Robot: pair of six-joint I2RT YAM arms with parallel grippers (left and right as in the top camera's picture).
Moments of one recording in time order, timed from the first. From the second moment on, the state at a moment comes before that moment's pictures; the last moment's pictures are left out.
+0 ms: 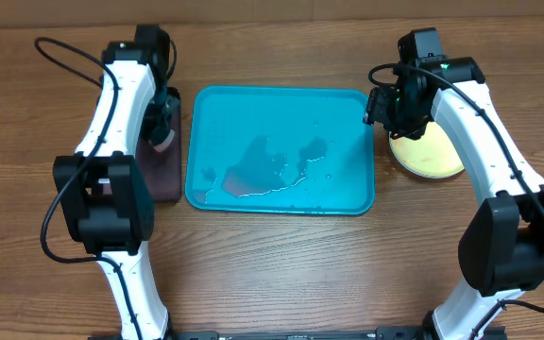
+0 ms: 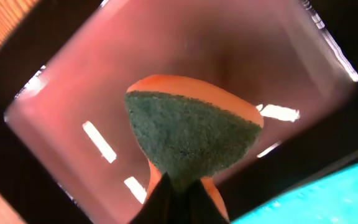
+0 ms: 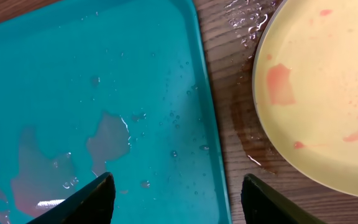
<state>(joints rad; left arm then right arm) -0.02 2.18 1.89 -1.23 -0.28 -0.97 0.13 1.89 1.63 -1.05 -0.15 0.42</state>
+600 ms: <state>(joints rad) -0.06 2.18 2.07 -1.41 -0.32 -0.80 0.13 1.89 1.64 -1.07 -0.15 0.38</state>
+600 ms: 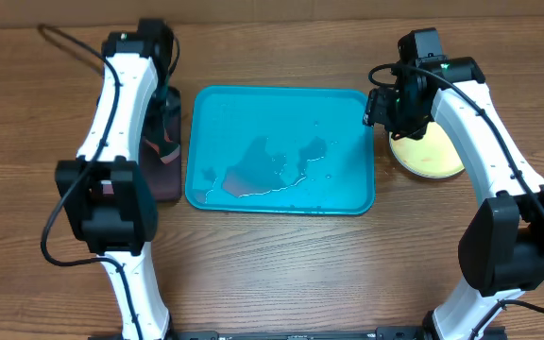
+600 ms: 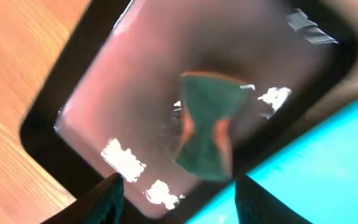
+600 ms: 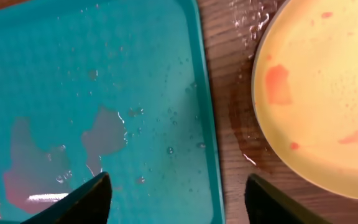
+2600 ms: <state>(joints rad) -0.45 2.18 2.51 -1.65 -0.33 -0.54 0.13 1.61 2.50 -1.58 -0.05 0.27</state>
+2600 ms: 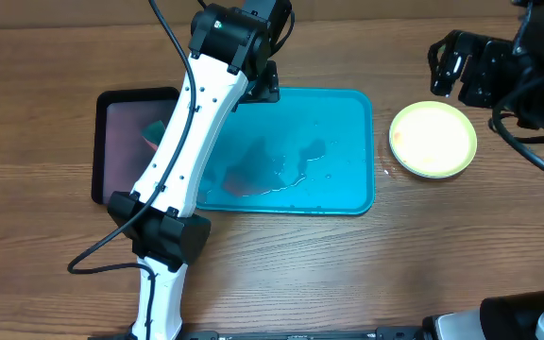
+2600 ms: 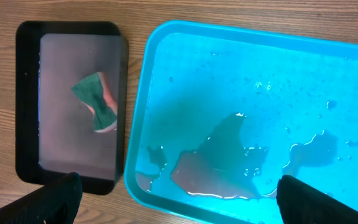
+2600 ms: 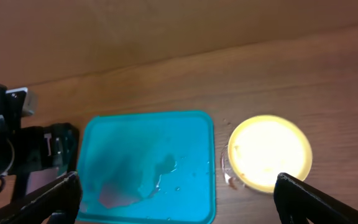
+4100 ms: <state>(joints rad) -0.45 2.18 2.51 -1.65 -0.33 -0.54 0.12 0.20 0.08 0.25 -0.05 0.10</state>
